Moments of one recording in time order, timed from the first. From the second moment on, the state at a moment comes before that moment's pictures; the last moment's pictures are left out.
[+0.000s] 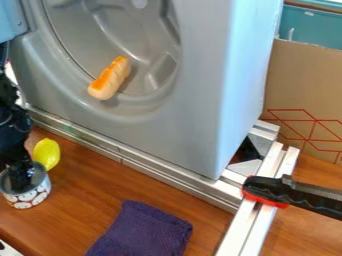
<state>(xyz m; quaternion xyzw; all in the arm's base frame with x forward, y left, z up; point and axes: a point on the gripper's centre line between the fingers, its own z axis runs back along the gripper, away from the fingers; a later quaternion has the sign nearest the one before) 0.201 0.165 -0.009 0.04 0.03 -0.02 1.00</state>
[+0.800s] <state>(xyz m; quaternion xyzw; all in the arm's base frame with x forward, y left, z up) 0.201 0.066 -0.012 -0.01 0.09 -0.07 0.99</state>
